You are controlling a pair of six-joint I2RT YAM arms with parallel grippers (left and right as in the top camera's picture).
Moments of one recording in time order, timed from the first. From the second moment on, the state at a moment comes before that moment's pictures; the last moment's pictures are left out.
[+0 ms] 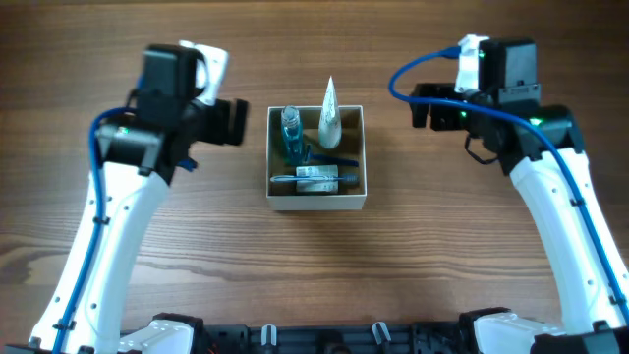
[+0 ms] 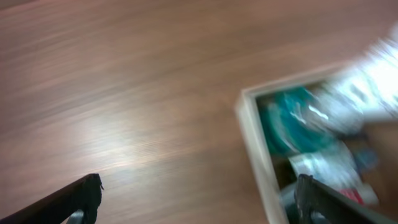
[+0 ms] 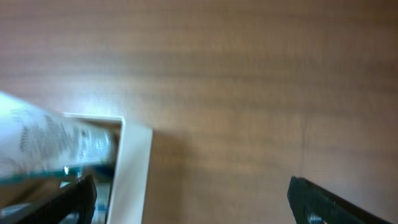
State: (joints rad) left arm -0.23 1.39 1.37 -0.89 -0.05 0.06; right arm 0.15 1.43 1.34 -0.78 -0.05 0.12
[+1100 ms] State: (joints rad) left arm -0.02 0.47 0.86 -0.91 0.01 -0.11; right arm 0.26 0.55 0.68 -0.72 0.21 0.25
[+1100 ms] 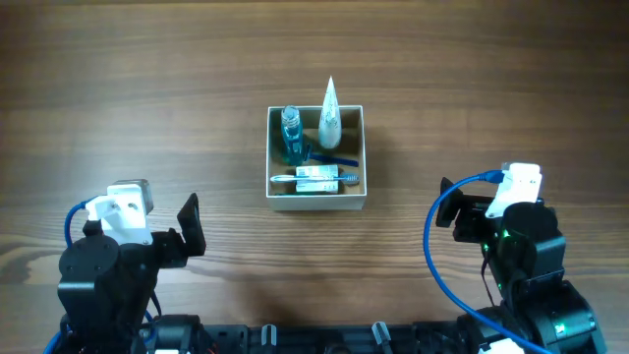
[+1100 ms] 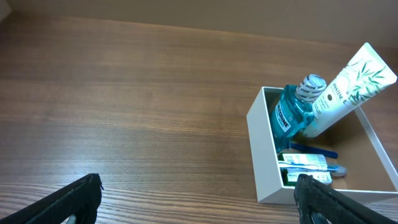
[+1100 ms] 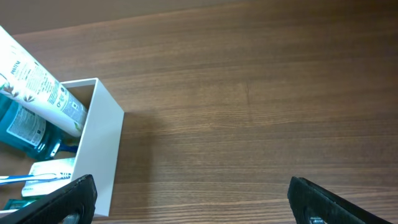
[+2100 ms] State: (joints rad) left arm -0.02 0.47 0.86 -0.91 0.01 -0.12; right arm 0.22 0.02 0.43 -0.73 0.18 0.25
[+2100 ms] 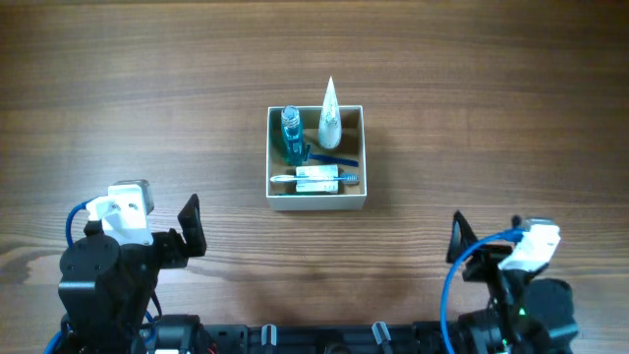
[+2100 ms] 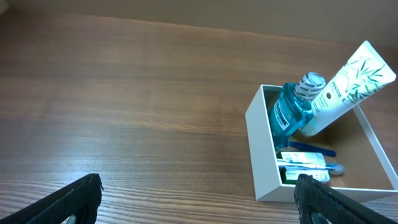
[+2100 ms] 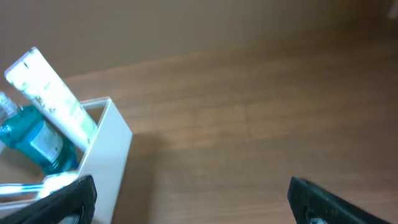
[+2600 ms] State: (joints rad) left arm -0.02 0.47 0.86 -0.91 0.01 -0.12; right arm 0.17 0.01 0.01 0.00 -0.03 -0.10
